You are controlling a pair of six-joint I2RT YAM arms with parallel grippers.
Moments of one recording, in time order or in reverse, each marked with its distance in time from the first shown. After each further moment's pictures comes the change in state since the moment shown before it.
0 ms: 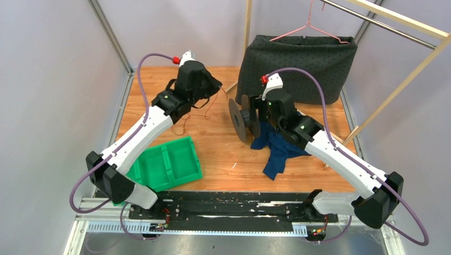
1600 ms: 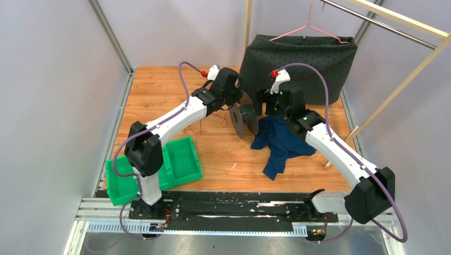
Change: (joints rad) left arm -0.105 0.380 0.108 0.032 -0.075 -0.301; right arm -0.247 0.057 -0.074 0.145 -0.296 -0.051
